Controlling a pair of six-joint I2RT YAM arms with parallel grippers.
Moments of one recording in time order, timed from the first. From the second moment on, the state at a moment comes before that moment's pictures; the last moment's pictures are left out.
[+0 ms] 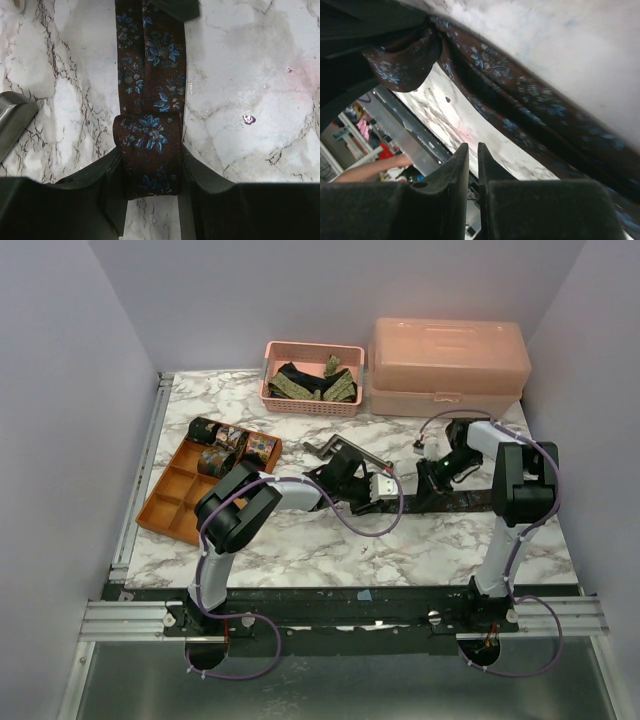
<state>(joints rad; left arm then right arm) -0.81 2.03 1.14 0.22 0.57 0.56 -0.02 1.99 1.36 -1.14 -0.70 -0.38</state>
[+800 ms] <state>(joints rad) -0.71 2.07 1.25 0.02 0.79 0.44 0.05 1.99 1.42 -1.01 -0.70 -0.51</state>
